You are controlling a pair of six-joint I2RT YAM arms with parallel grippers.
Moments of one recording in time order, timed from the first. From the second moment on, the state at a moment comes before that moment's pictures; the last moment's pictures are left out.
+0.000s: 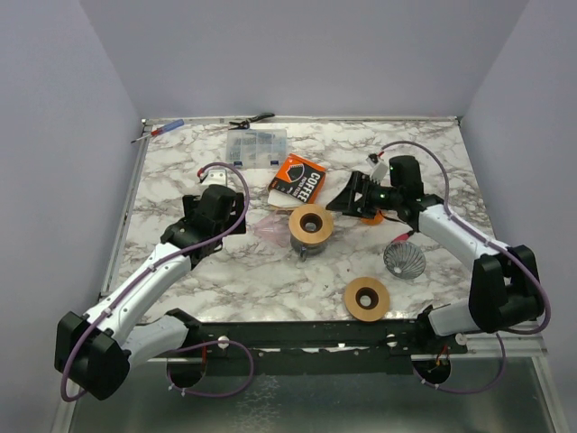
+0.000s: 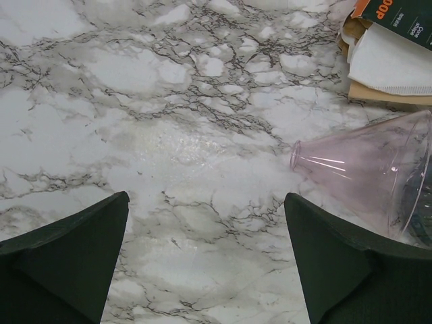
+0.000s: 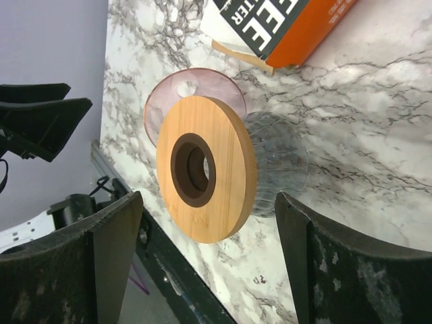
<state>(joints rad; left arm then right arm) -0.51 1.04 0.81 -0.52 -0.46 -0.36 0.29 1.44 0.89 -0.09 -0.69 0.58</state>
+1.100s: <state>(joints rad) -0.51 1.08 0.80 -0.38 -0.20 -0.47 0.29 1.10 0.85 -0.53 -0.33 0.40</state>
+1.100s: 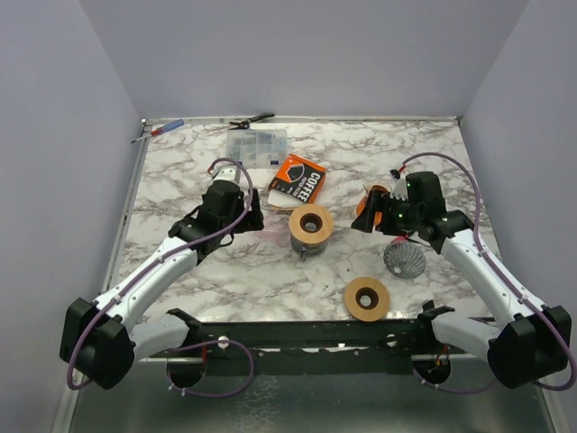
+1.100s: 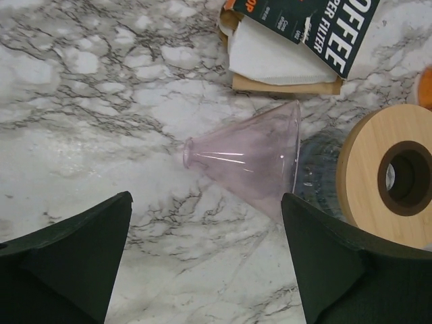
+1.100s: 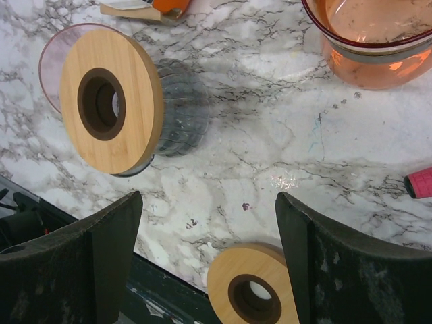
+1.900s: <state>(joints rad) -0.70 1.48 0.94 -0.34 -0.41 -0.49 0.29 1.09 0.82 -0.52 -0.33 0.42</state>
